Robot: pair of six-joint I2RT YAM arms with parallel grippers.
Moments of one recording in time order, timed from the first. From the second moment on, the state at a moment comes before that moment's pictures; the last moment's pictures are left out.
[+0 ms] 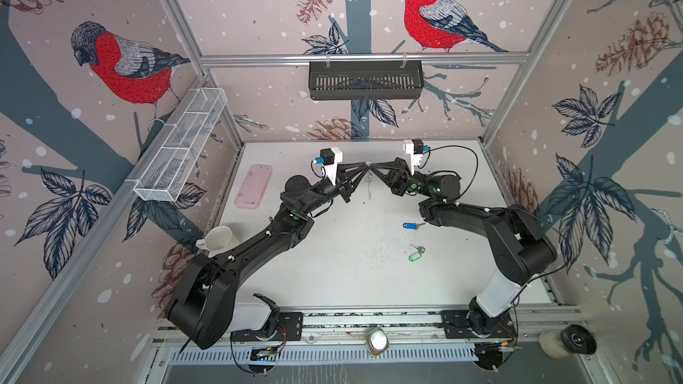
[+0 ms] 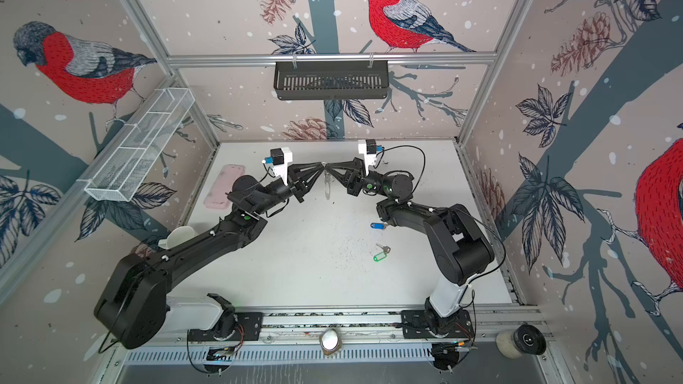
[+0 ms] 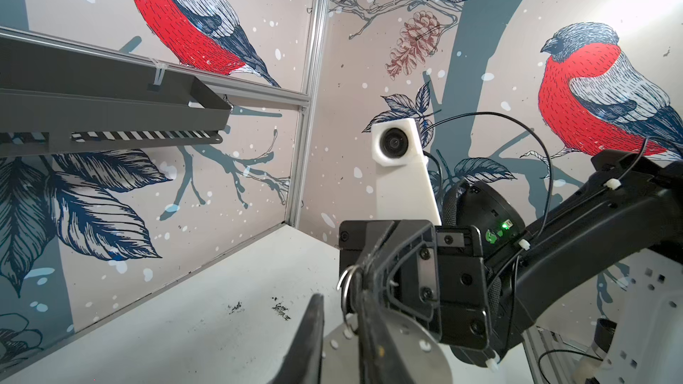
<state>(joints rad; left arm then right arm) -0.53 1.33 0.78 0.84 0.56 -0.31 0.50 1.72 0.90 1.53 -0.93 0.91</state>
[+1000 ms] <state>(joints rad) -0.64 1.25 0.85 0.34 0.23 0.08 0.43 1.37 0.86 0.64 -0.66 0.32</state>
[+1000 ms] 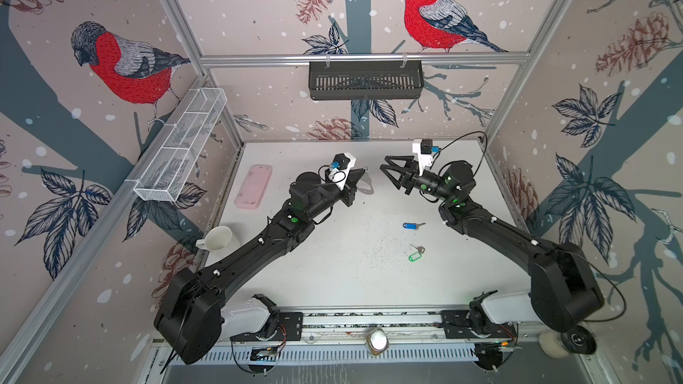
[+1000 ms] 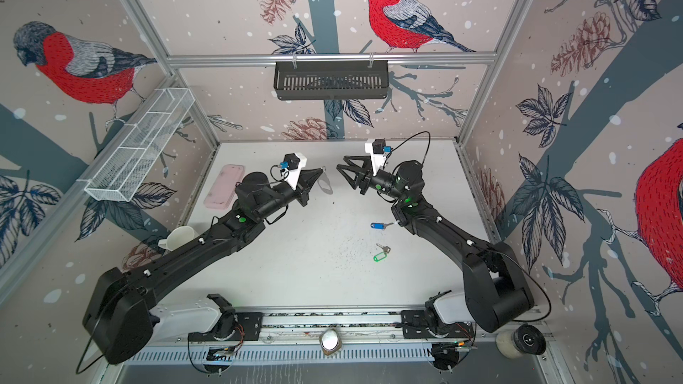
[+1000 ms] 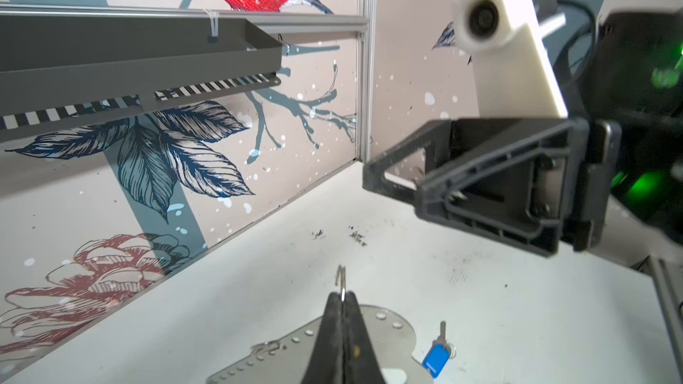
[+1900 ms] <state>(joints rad) -0.67 1.28 0.85 0.15 0.15 0.26 0.43 1.28 0.61 -0.25 -0.10 0.48</state>
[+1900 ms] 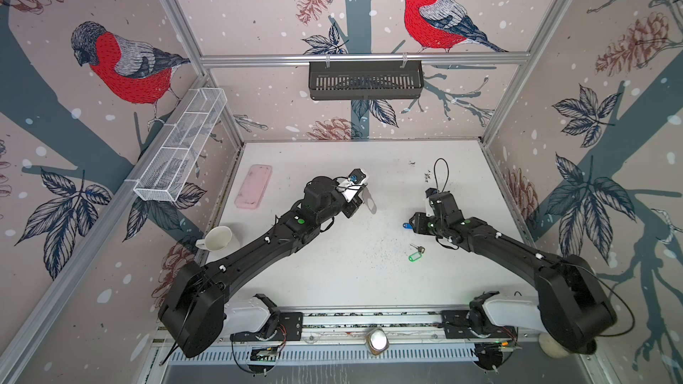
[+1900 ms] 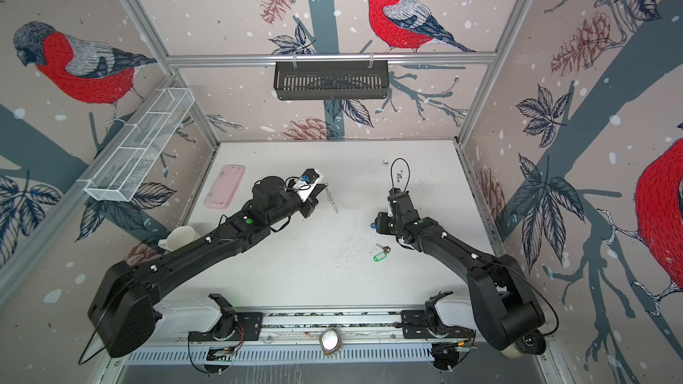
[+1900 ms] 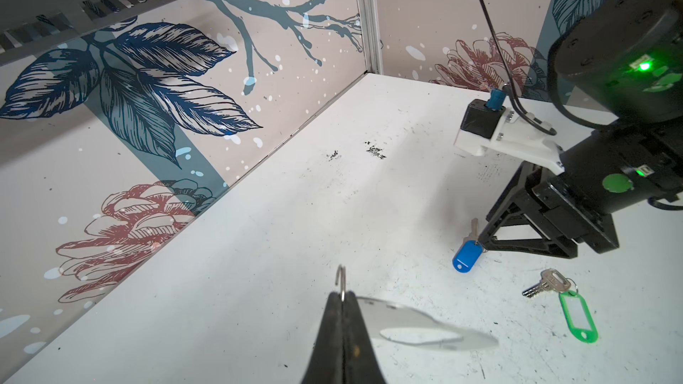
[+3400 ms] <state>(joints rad) -0.67 1.31 0.88 0.15 0.19 0.24 0.60 1.15 0.47 -0.42 0.02 0.84</state>
